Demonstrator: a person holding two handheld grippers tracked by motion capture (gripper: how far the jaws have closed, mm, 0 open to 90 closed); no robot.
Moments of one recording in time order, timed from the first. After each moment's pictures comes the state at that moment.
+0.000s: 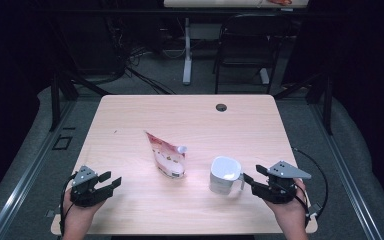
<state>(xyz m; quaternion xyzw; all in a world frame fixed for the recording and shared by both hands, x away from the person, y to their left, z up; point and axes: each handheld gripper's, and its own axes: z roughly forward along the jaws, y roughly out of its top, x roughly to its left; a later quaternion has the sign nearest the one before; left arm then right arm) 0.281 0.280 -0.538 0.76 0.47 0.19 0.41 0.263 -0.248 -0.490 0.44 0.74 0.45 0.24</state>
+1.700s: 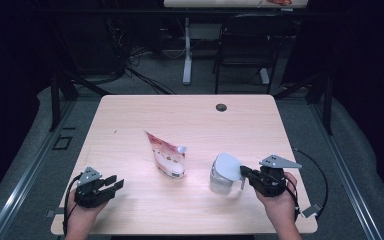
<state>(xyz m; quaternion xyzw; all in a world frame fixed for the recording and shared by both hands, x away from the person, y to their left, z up) 0.282 0.273 -0.544 0.77 0.47 0.16 0.40 0.280 -0.233 -0.490 0.48 0.74 0.45 0.17</state>
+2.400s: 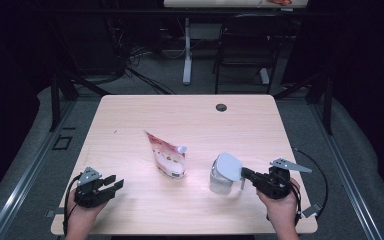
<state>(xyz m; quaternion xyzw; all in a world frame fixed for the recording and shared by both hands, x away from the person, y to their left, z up) 0.283 0.274 -0.545 0.77 0.47 0.17 0.40 0.278 -0.248 -0.504 0.52 0.67 0.52 0.09</state>
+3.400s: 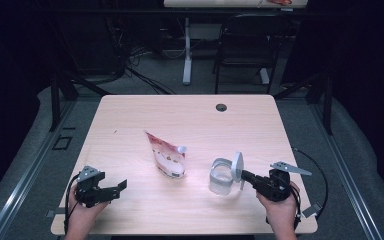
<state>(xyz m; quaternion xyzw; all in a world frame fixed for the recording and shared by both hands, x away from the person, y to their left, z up) 0.293 0.275 -0.556 0.73 0.51 0.16 0.42 0.275 -0.249 -0.513 0.54 0.66 0.51 0.08</state>
